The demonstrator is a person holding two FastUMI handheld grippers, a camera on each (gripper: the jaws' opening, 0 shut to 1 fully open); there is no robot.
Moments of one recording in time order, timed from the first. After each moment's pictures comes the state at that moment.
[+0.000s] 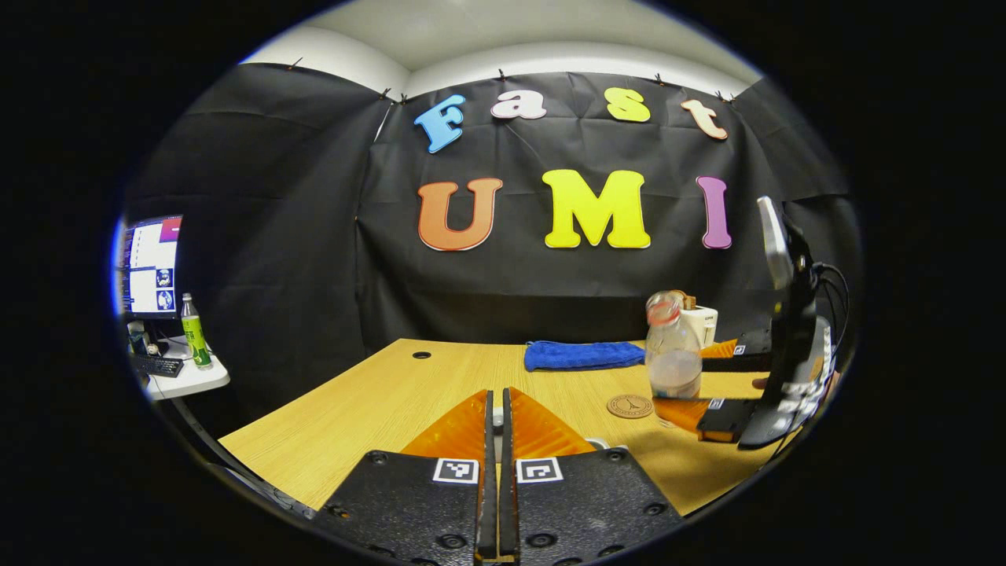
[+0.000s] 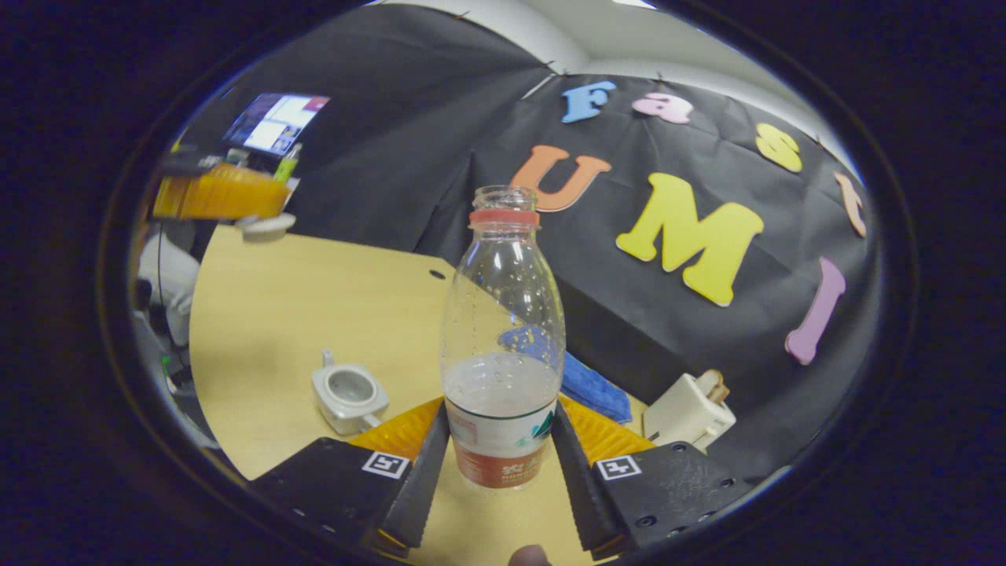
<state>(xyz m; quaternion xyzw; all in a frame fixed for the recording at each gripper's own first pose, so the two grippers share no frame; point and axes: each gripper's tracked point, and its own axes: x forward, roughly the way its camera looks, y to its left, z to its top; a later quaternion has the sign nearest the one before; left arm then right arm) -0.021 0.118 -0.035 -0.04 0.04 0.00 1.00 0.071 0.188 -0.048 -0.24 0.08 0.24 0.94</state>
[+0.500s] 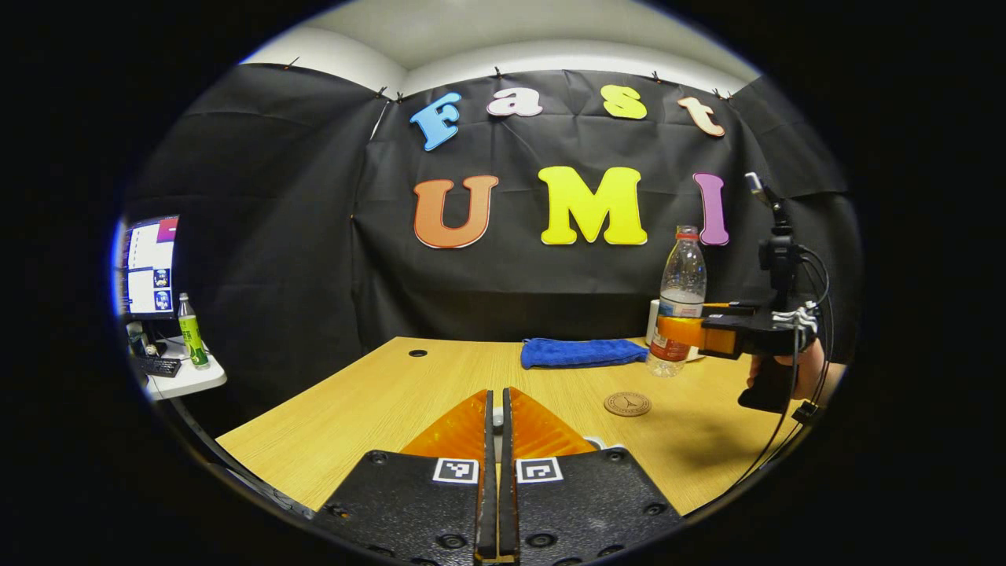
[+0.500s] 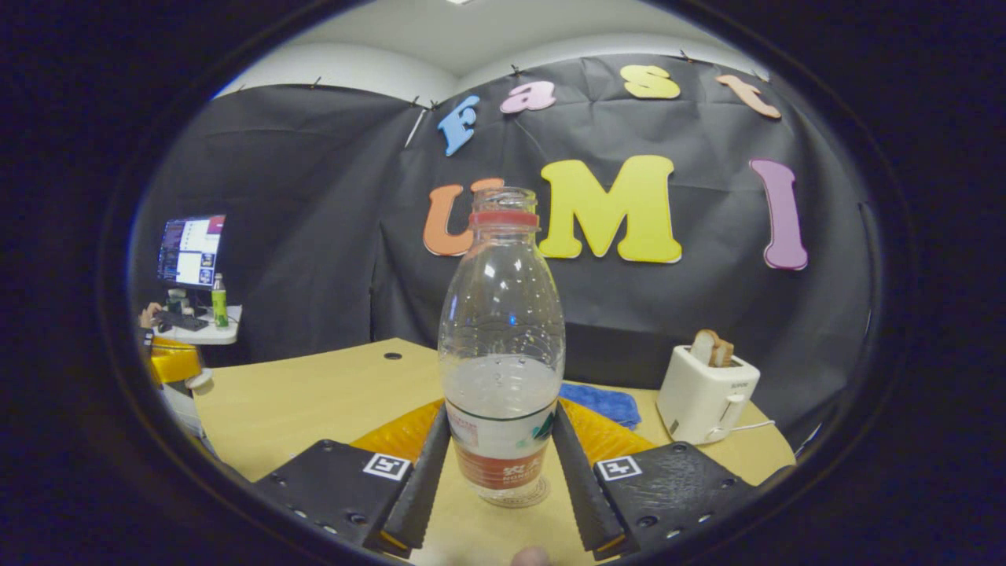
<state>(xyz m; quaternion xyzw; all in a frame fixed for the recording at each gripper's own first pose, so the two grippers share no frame) -0.018 0.116 -0.038 -0.03 0.05 0.00 1.00 0.151 0.162 -0.016 -0.06 0.05 0.20 0.98</state>
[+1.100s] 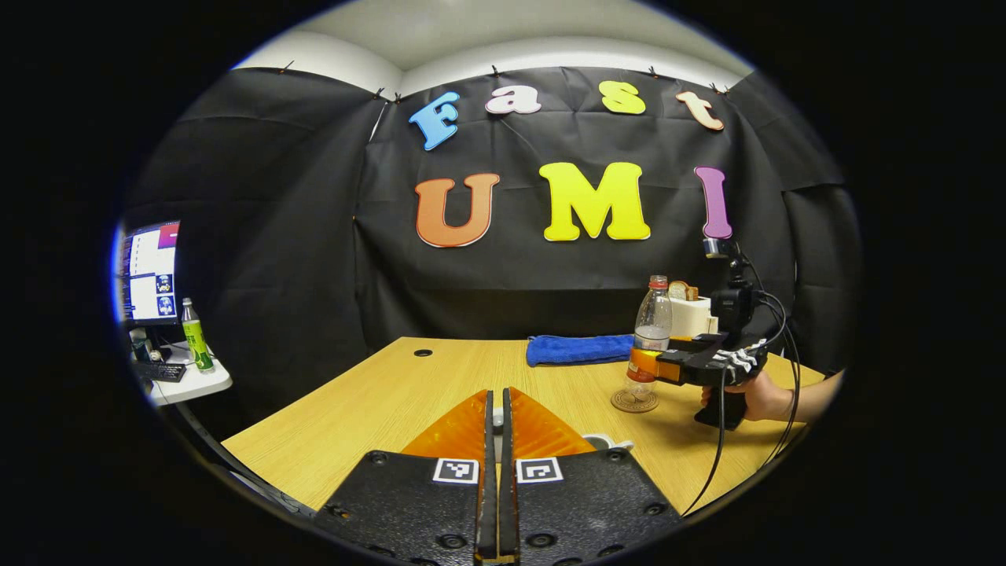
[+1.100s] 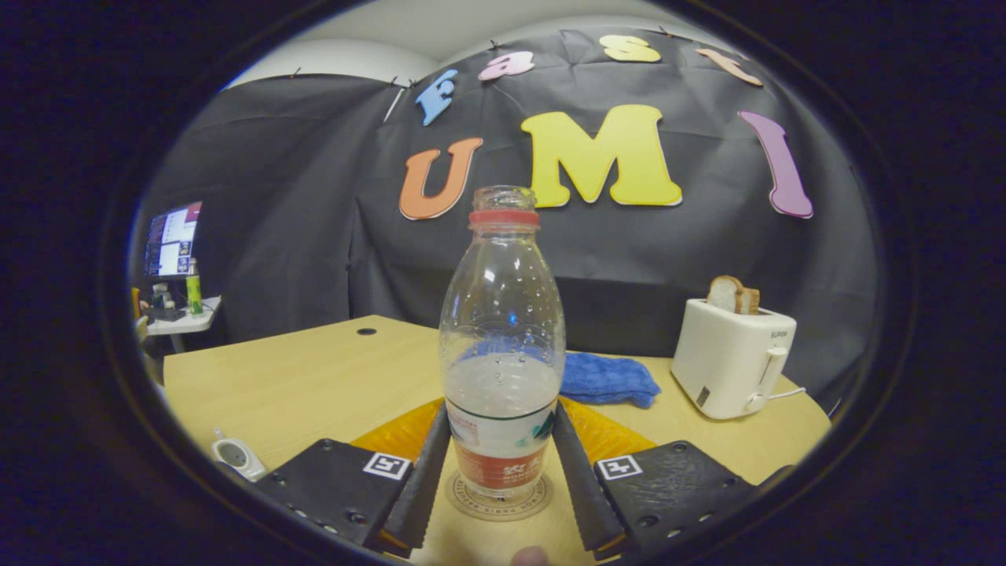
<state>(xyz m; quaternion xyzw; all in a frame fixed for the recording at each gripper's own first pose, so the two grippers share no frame) -0.018 0.118 -0.042 -0.02 0.05 0.01 1.00 0.216 0.159 -0.095 -0.05 0.08 0.18 0.98</state>
